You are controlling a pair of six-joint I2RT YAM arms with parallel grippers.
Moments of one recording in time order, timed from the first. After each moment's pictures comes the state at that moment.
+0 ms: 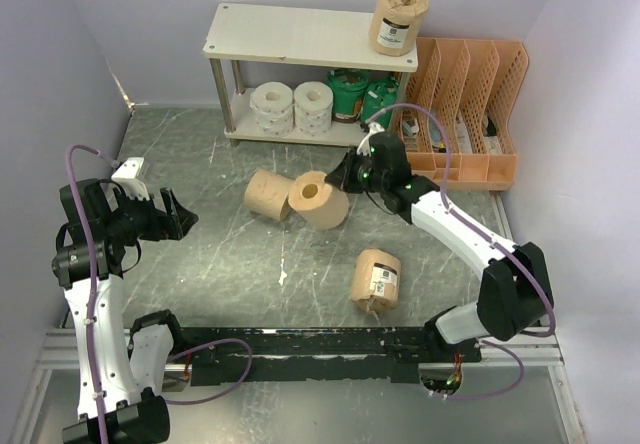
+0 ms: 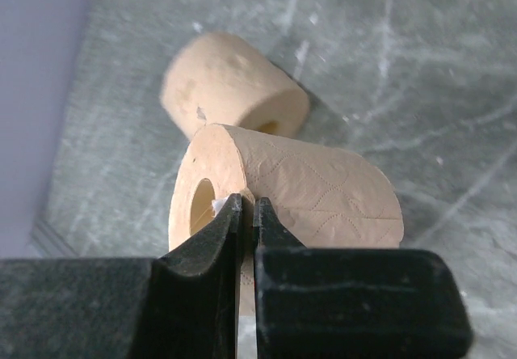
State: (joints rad) left arm 0.31 0.74 0.94 -0.85 0.65 0.06; right arm 0.51 1.42 1.02 -0.13 -0.19 0.55
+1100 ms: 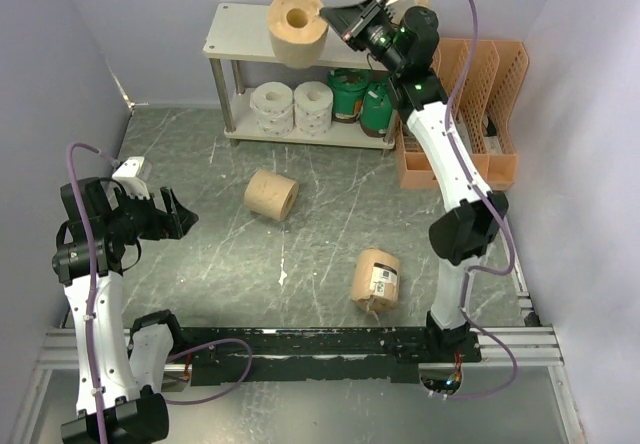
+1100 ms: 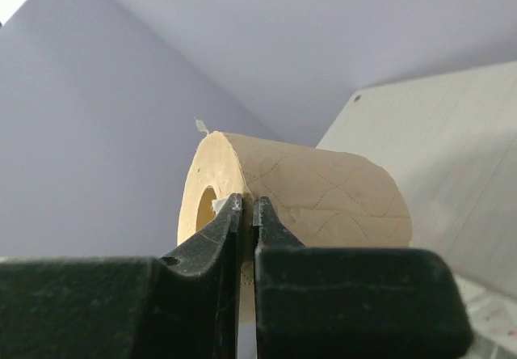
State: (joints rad) left arm 0.31 0.76 0.94 -0.85 0.65 0.06; right arm 0.35 1.95 2.18 0.03 -0.35 0.91
